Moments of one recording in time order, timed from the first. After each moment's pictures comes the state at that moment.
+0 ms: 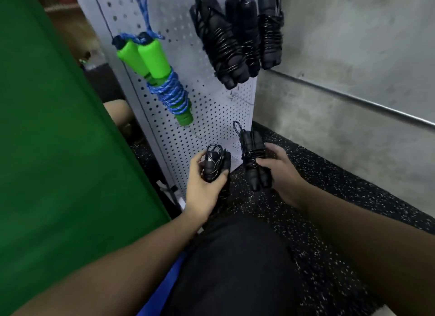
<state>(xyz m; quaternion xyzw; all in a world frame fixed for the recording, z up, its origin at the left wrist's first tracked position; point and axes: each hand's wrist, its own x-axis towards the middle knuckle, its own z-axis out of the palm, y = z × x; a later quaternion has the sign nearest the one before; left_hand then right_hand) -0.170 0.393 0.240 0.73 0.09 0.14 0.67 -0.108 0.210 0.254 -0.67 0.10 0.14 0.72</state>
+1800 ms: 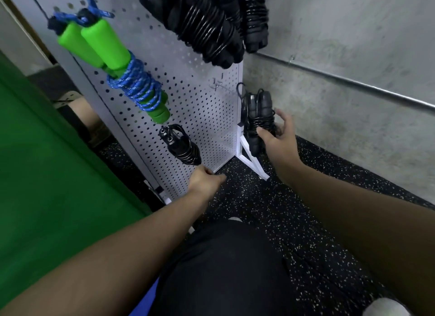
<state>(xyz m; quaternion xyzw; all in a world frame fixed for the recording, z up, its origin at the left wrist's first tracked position) -0.104 0.371 0.202 0.81 0.23 -0.11 0.54 -0.058 0.194 0.251 -0.69 0.07 -0.05 0.72</state>
